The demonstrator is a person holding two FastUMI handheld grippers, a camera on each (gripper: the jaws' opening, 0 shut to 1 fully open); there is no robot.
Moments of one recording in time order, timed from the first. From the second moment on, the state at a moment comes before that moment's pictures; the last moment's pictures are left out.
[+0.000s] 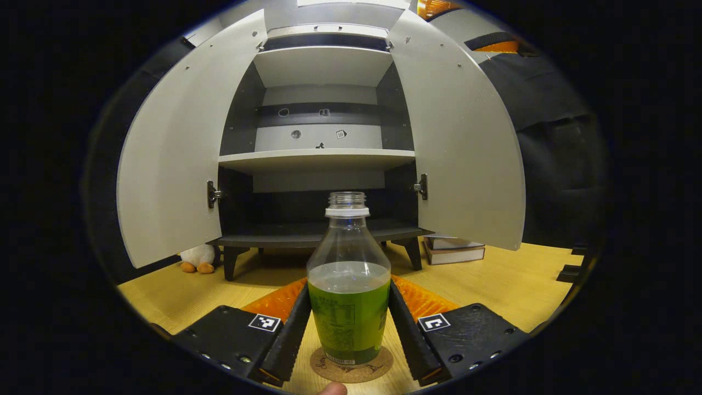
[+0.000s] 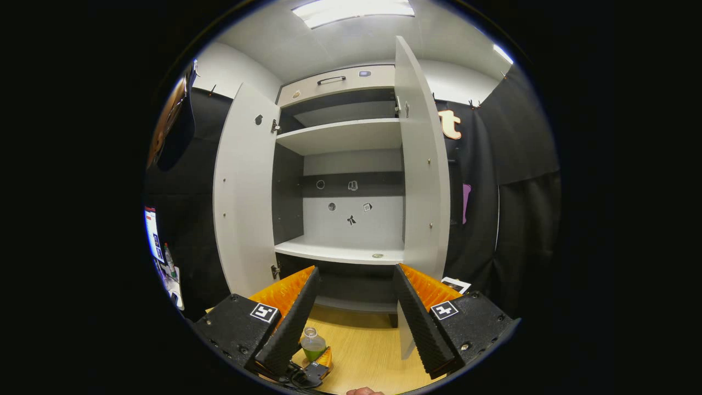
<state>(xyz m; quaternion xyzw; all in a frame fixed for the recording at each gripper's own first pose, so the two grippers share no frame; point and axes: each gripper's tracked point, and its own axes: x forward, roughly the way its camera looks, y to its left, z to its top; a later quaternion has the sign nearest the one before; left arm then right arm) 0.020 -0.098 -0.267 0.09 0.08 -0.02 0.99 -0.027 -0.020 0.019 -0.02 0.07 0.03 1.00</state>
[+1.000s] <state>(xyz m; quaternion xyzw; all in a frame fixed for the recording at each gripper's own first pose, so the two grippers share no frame) 0.006 -0.090 -0.206 0.04 0.04 -0.03 1.00 -0.032 -0.019 0.010 -0.01 0.08 0.03 1.00</state>
